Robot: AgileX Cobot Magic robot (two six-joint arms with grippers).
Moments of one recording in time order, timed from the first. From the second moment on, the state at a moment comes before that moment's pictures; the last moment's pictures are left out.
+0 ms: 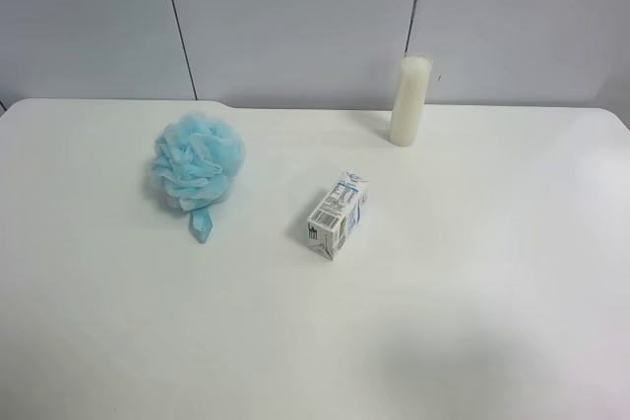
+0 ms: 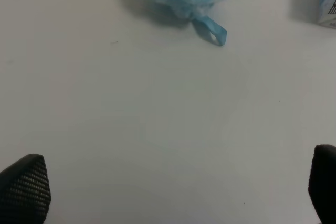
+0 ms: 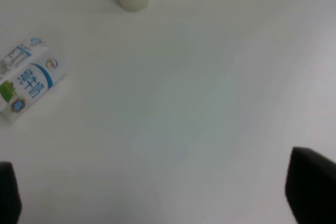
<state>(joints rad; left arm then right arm) -0.20 0.17 -0.65 -0.05 1.17 0.07 0.14 0.00 -0.49 0.04 1.06 0.09</state>
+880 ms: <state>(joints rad) -0.20 0.00 -0.51 -0.04 1.06 0.06 0.14 0.00 -0.49 0.04 1.06 0.09</state>
